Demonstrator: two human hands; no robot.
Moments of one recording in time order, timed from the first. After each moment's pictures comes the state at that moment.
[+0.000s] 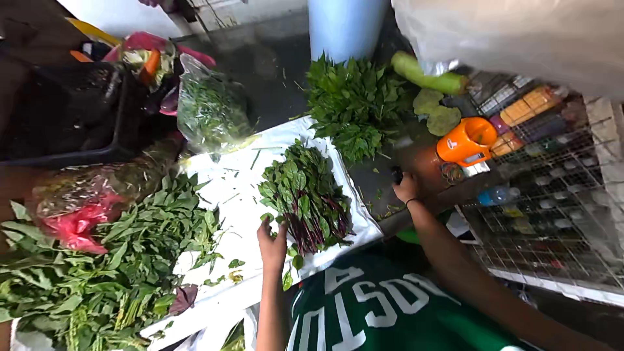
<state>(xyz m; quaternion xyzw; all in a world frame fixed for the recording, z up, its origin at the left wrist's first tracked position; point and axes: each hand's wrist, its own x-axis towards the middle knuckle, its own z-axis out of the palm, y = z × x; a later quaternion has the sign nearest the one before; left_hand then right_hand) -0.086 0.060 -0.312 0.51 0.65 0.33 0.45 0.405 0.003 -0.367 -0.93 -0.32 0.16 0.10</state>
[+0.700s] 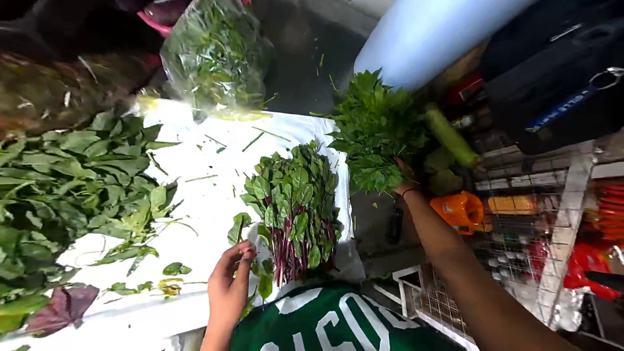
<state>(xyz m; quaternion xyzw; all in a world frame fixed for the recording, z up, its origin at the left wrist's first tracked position) -0.119 0.032 -0.338 0.46 0.55 0.48 0.50 0.491 0.170 -0.377 -0.77 -0.63 0.05 0.08</state>
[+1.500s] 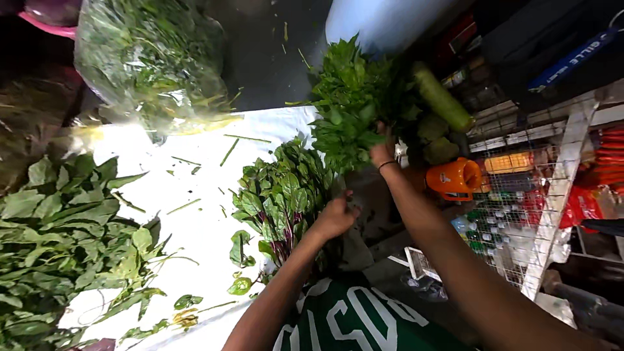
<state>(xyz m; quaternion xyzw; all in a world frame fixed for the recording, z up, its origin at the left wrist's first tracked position) 0.087 0.185 -0.250 0.58 0.33 0.03 0.74 0.349 0.252 -0.276 -0.86 -0.51 0.09 -0.02</state>
